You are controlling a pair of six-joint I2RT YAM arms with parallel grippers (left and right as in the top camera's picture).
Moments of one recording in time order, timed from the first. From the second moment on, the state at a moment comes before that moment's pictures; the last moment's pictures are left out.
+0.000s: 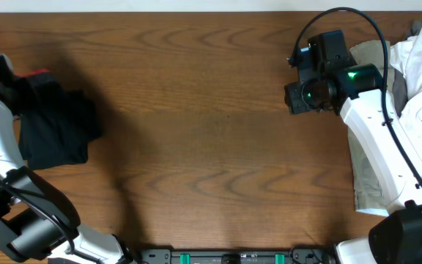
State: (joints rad) left arm 0.60 1.78 1.51 -0.75 0.09 0.09; right arm 0.23 1.63 1.46 -0.98 -0.05 -0.02
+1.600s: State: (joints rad) left arm -0.16 1.79 1.51 -0.95 0.19 0.00; right arm 0.14 1.63 1.46 -0.90 -0.07 0.09
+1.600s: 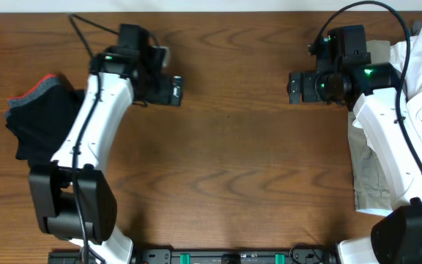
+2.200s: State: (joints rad) left arm -0.19 1.67 1.39 -1.13 0.16 0.00; right arm 0.14 1.31 1.24 -0.96 -0.06 0.14
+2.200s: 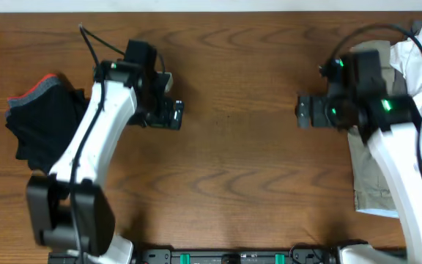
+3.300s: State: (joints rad) left arm -0.24 0.67 0.76 -0.75 0.15 -0.04; right arm 0.14 0.53 0.66 -1.02 -0.04 0.16
